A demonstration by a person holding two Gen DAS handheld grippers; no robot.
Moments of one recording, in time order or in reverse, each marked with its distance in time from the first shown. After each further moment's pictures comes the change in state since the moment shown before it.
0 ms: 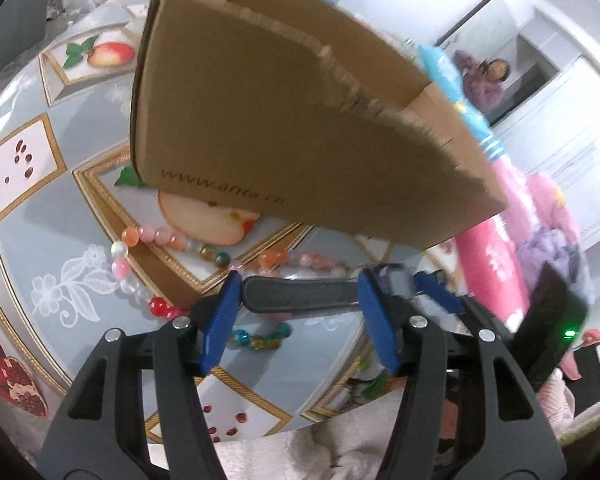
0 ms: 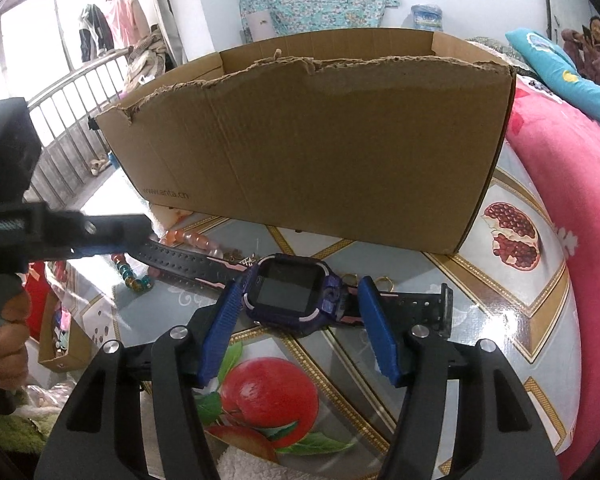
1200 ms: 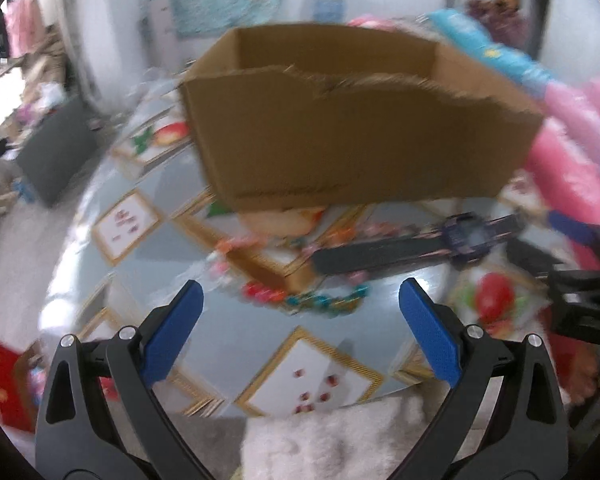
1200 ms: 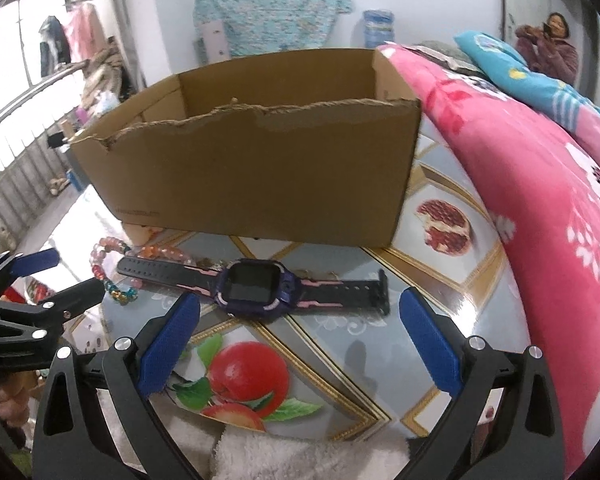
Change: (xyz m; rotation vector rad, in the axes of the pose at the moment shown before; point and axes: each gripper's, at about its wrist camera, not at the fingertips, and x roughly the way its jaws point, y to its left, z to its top) left arm -0.030 -0.035 -0.033 0.326 -0.099 0.392; right arm -0.032 0.000 0.003 0.062 -0.032 -0.159
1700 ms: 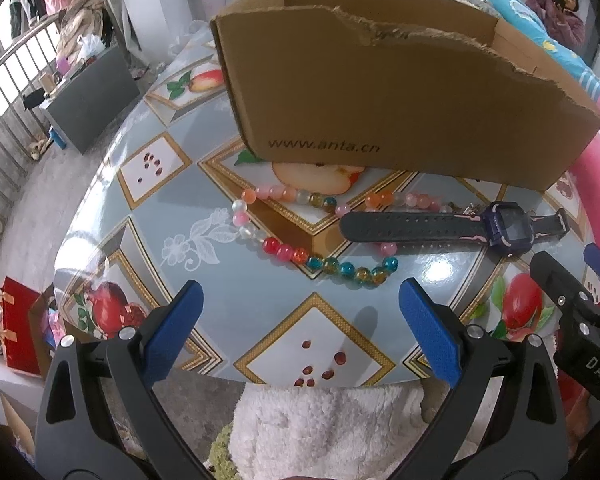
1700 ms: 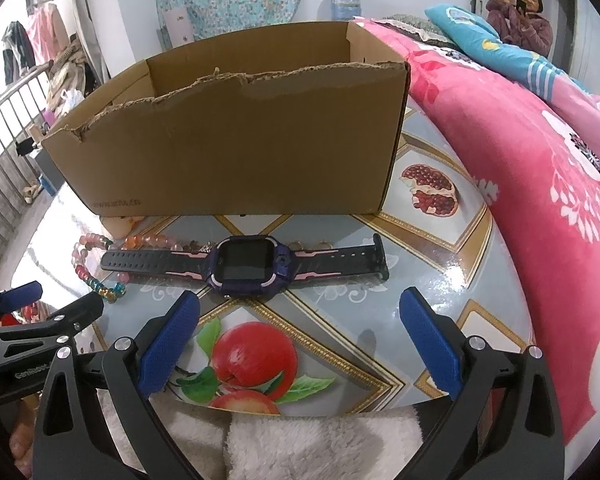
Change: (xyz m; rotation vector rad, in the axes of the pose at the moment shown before) left arm 0.015 -0.008 -0.004 -0.130 0.168 0.203; right arm 0.004 0.009 -0.006 0.094 0.089 -0.117
